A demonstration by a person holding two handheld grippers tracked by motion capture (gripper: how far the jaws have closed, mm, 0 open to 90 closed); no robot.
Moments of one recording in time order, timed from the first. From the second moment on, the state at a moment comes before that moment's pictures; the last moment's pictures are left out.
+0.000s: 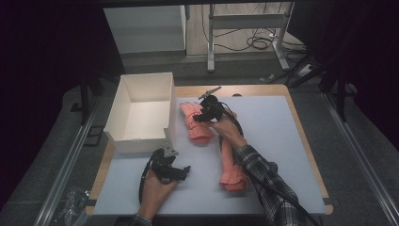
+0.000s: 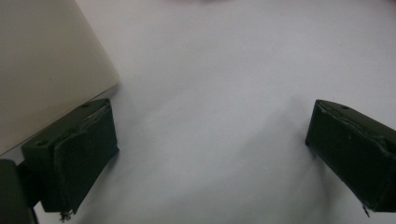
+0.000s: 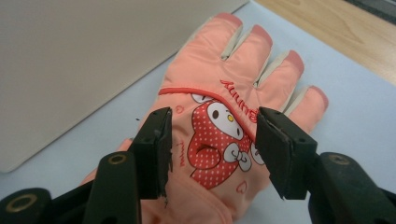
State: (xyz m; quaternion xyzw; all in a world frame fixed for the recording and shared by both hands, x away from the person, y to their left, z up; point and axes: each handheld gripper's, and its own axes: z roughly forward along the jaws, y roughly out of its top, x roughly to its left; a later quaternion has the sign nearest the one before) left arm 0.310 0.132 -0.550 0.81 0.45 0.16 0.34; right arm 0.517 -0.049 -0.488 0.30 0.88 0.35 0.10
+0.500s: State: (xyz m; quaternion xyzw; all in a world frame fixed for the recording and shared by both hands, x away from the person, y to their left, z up) left arm 0.310 0.132 -0.550 0.81 0.45 0.16 0.34; right arm 0.524 -0.038 -0.503 0.31 0.89 0.31 0.09
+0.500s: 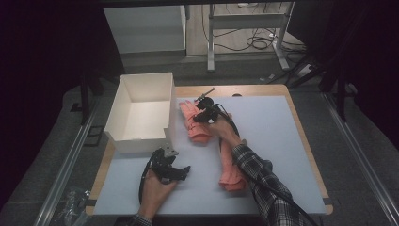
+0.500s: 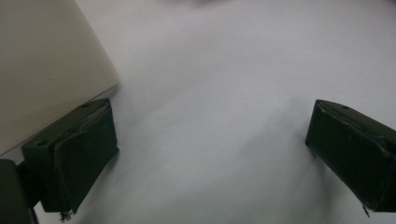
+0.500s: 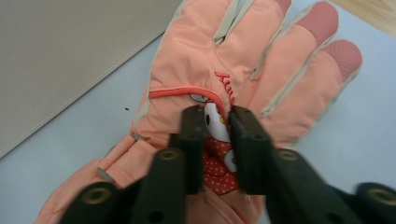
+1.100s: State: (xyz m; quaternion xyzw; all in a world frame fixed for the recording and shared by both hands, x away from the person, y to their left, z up) left arm 0.311 0.132 -0.550 0.81 0.44 0.16 0.34; right arm 0.512 -0.055 -0.475 0.33 0.88 0.34 0.08
